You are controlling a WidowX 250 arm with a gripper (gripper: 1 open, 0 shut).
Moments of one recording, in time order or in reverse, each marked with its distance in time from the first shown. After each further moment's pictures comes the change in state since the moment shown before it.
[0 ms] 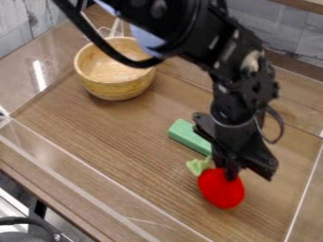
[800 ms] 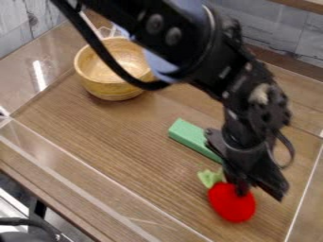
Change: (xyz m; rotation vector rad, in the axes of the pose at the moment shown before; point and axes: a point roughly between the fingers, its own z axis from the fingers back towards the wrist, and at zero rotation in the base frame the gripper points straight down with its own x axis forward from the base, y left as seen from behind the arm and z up) arm -0.007 -0.025 -0.010 -0.016 -0.025 -0.056
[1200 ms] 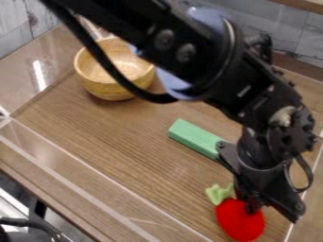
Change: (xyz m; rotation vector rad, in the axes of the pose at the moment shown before) arm -0.004 -0.014 0.011 0.014 -0.004 -0.040
